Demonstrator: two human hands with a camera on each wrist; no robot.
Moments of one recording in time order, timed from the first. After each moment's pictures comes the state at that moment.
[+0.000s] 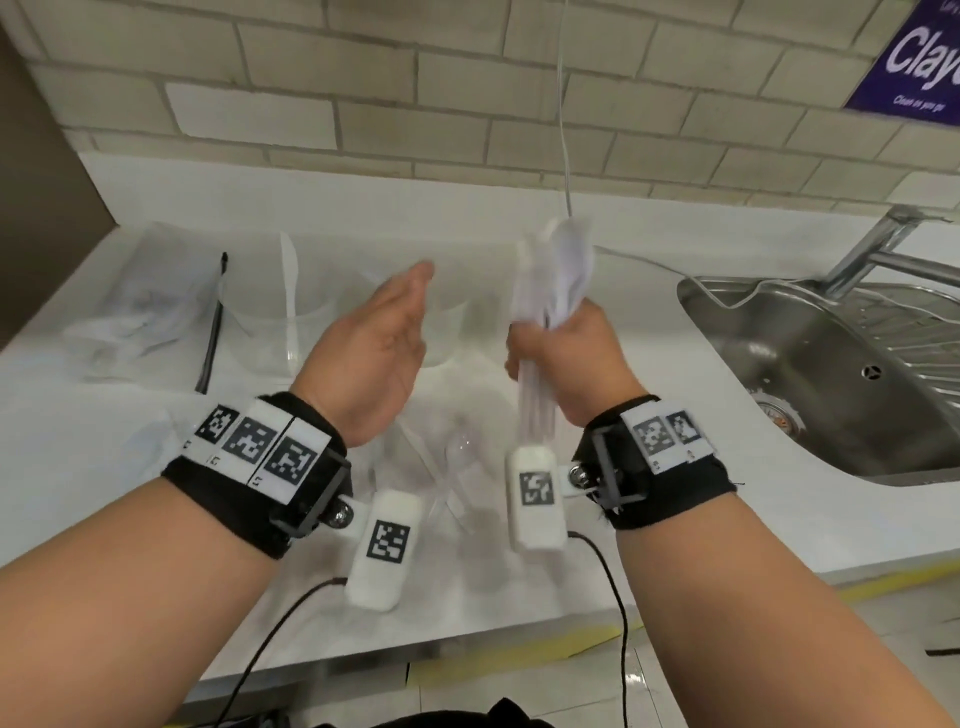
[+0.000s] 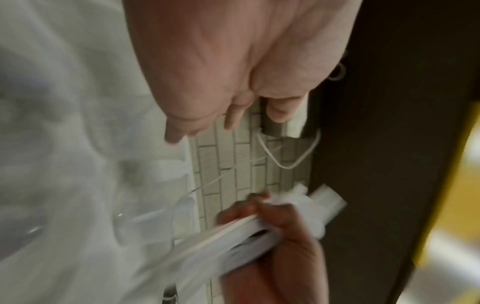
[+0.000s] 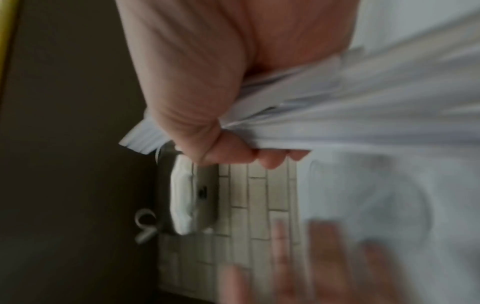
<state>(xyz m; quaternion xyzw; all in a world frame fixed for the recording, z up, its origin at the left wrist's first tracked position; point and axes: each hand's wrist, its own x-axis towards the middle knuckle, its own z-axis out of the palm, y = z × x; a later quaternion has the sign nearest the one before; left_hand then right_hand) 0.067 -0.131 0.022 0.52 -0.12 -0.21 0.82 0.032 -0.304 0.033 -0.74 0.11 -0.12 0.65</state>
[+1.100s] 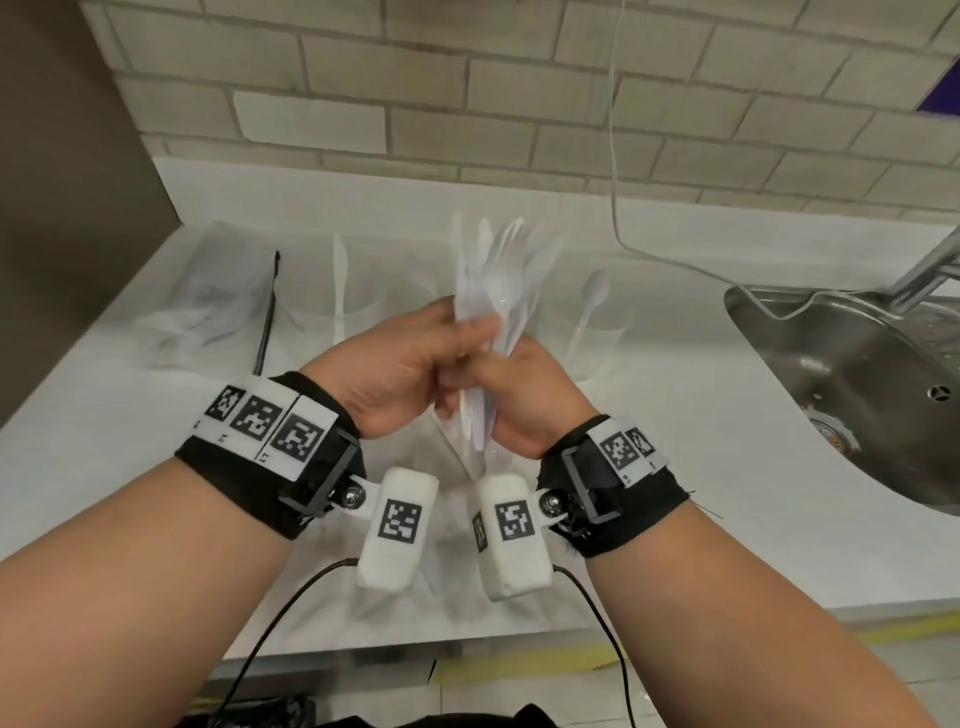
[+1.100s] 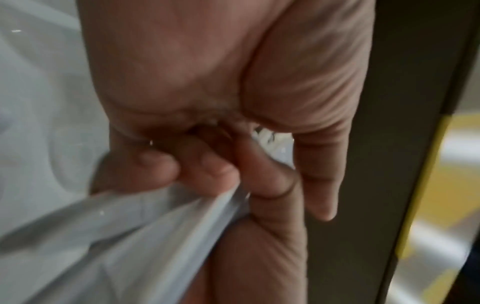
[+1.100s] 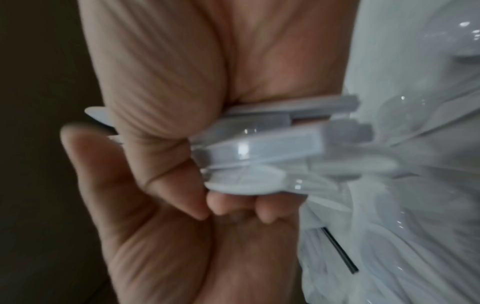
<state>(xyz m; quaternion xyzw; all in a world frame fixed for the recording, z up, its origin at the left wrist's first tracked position) 0.064 -0.107 0.032 0.59 -0.16 -0.31 0.73 0.032 -0.232 0.020 -0.58 -0.06 0.08 0.81</state>
